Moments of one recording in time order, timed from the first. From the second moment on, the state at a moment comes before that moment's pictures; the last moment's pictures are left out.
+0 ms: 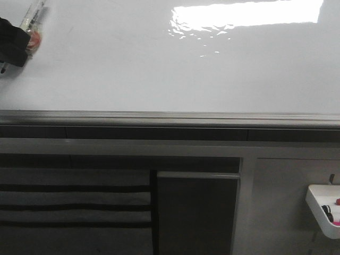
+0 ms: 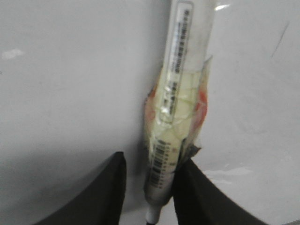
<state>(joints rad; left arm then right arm) -0.19 1.42 -0.88 -0.22 0.15 0.38 0.39 0.55 -0.63 0.32 0.53 -0.36</state>
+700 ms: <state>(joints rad) -0.19 1.35 -0.88 -0.22 0.32 0.38 0.39 0.57 -0.67 0.38 0.58 -0.37</state>
